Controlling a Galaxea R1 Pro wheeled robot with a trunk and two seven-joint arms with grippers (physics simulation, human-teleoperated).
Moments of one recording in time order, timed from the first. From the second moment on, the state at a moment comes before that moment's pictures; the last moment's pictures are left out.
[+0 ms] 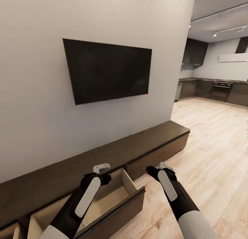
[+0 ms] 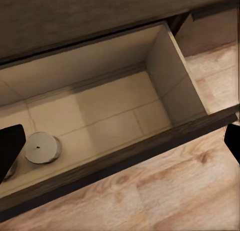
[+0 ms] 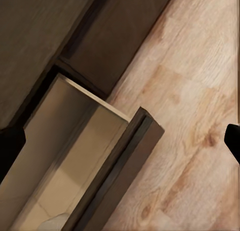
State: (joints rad) left arm -0.47 -0.09 -0.35 -1.24 0.75 0.76 0.77; right arm -0.57 0.08 0.09 -0.99 -0.71 0.55 -0.56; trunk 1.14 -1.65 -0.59
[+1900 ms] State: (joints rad) left arm -0.47 -0.09 -0.35 -1.24 0.75 0.76 0.77; right arm -0.57 0.09 0.09 -0.99 -0.71 0.54 -0.54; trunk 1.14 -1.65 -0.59
